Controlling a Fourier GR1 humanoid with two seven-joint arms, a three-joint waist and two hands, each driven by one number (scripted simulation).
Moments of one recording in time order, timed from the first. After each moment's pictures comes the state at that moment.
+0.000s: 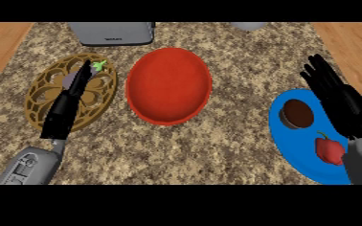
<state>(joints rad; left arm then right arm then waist) -0.22 0.46 -0.27 -1.36 0.11 0.25 -0.15 -0.17 -0.46 0.01 -1.49 -0.44 0.06 0.11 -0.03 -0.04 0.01</state>
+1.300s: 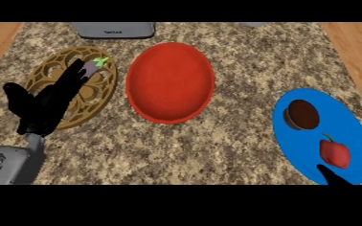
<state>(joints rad) -0.21 0.50 -0.16 -1.44 0.38 0.05 0.15 0.43 -0.39 0.00 -1.89 0.64 -0.68 0.15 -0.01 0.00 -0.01</state>
